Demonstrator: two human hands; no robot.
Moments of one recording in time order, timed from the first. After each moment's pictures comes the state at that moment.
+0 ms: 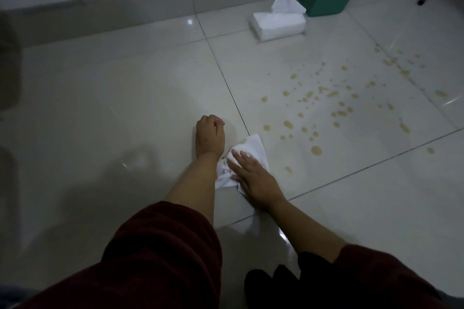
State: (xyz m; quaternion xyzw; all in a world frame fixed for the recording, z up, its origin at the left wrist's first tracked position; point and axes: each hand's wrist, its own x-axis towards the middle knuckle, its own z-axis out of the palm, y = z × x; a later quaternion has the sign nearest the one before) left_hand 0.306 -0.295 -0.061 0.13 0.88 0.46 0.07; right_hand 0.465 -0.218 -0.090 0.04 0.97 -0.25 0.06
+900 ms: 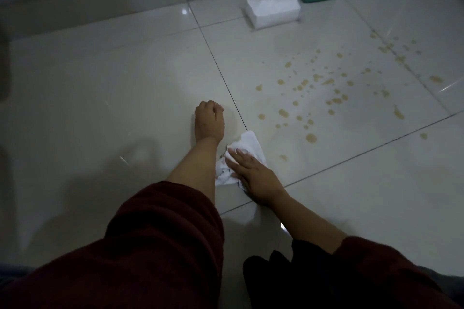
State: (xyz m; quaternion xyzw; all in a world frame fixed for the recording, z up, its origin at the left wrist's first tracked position) left_hand 0.306 -0.280 -0.052 0.13 0.88 0.45 0.06; right_hand 0.487 -0.216 -0.089 0.00 0.97 -0.25 0.05
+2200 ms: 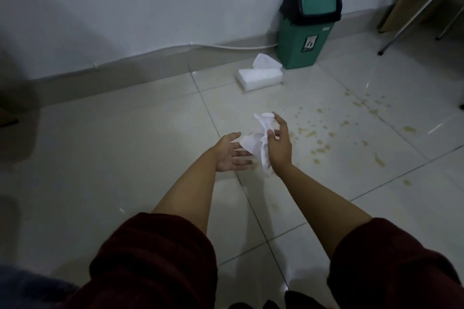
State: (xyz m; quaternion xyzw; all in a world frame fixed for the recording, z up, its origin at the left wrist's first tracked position) left_hand 0.287 -0.223 0.029 -0.01 0.58 0.55 0.60; right_hand 0.392 -0.113 0.030 0.33 0.70 -0.57 -0.28
